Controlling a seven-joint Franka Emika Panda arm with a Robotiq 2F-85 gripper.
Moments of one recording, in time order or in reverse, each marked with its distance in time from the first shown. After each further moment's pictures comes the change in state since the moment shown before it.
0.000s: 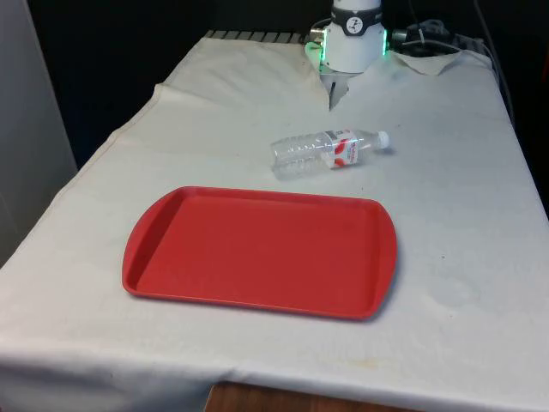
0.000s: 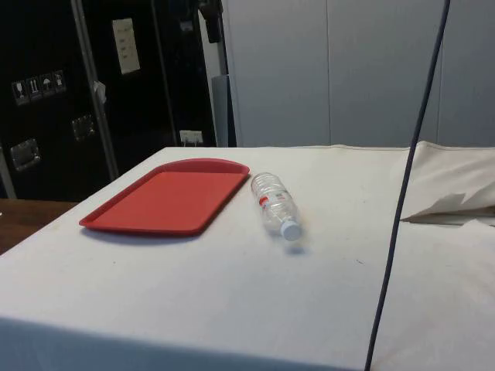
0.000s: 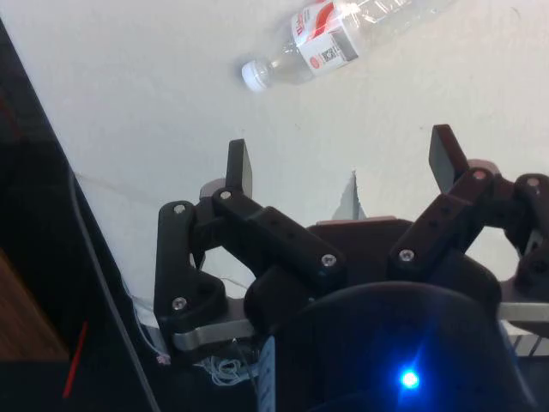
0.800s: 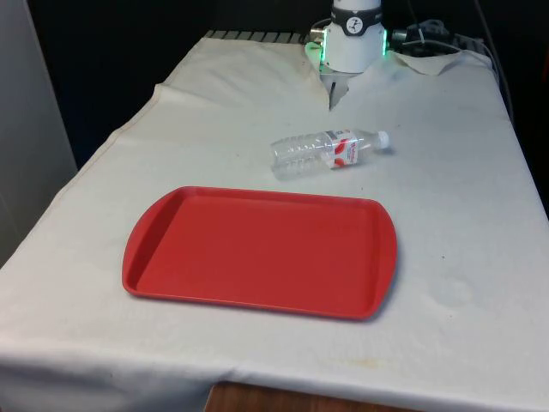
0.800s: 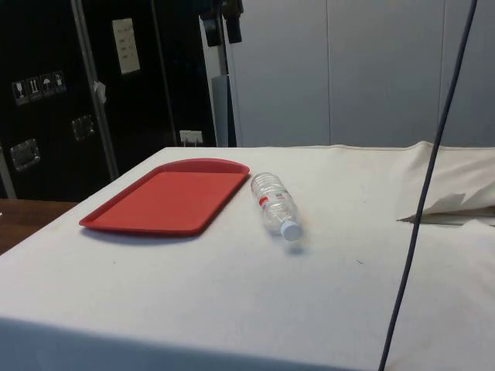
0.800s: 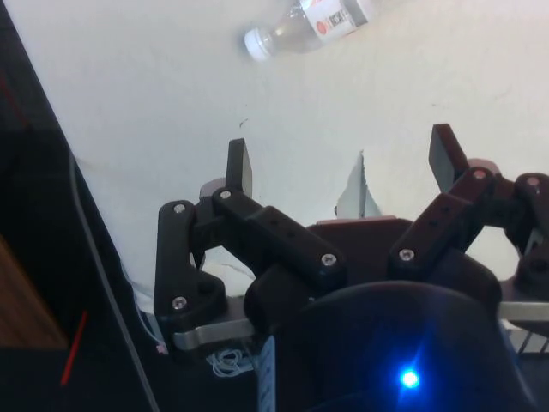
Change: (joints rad) arm 0.000 -0.118 0.002 -0.144 0.000 0.033 0.000
